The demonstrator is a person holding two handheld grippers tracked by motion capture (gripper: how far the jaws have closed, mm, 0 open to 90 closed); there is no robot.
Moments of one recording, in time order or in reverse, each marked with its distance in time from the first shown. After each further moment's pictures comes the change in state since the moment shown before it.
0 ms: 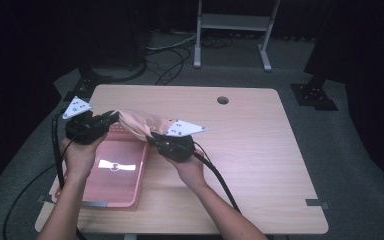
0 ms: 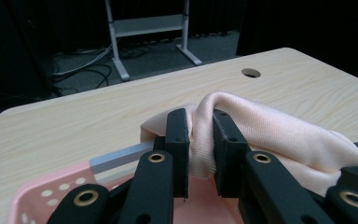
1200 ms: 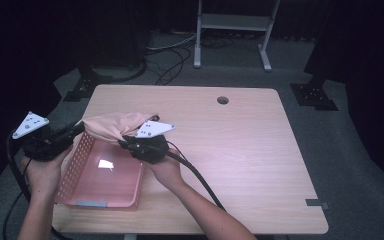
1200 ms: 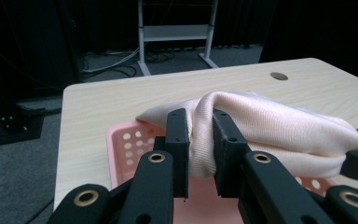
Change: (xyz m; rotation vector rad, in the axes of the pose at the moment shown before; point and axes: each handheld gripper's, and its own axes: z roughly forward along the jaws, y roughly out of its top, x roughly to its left) left arm 0.038 -0.035 -0.067 -0.046 0.080 -0.071; right arm 0.039 0.021 0.044 0.016 0.108 -0.050
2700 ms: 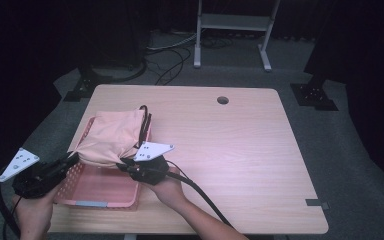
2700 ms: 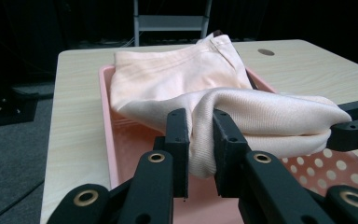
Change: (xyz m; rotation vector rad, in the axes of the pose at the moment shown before) left arm -0.012 -0.058 -0.045 0.022 -0.013 -0.019; right arm 0.033 -0.032 -0.006 0.046 0.087 -0.014
